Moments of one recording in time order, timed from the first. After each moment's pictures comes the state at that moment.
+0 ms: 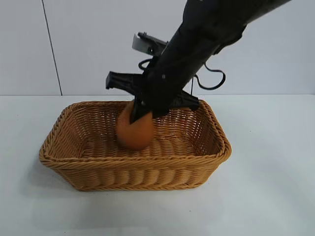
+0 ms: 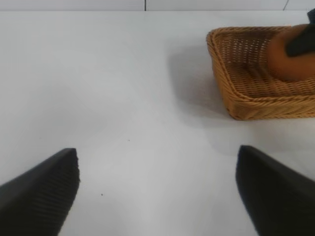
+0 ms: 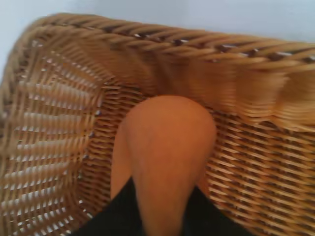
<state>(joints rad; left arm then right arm) 0.00 0.00 -0.50 -0.07 1.07 0.04 0.62 2.08 -1.38 0.41 0.44 -0.02</state>
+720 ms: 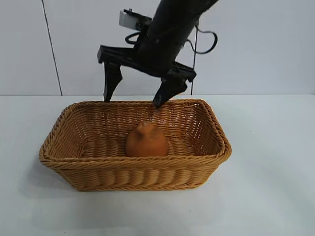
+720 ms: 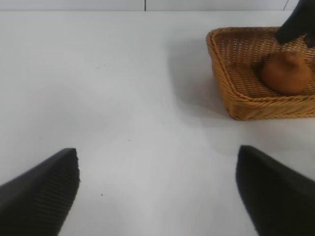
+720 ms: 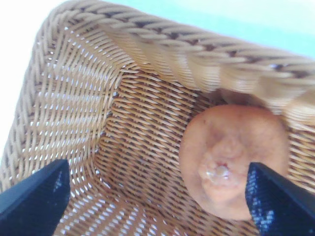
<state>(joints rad) 0.00 0.00 -0.50 -0.07 1.07 0.04 0.62 2.08 -1.78 0.16 0.96 0.10</state>
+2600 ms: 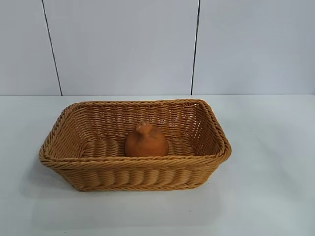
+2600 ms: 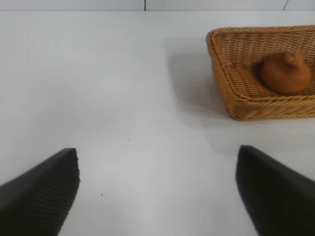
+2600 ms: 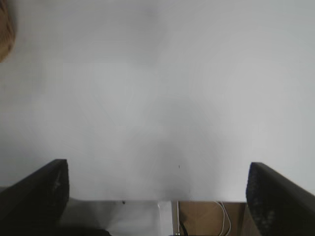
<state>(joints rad) 0.00 0.00 -0.50 -0.07 1.07 0.04 0.02 1.34 -0.95 0.07 1.21 0.00</state>
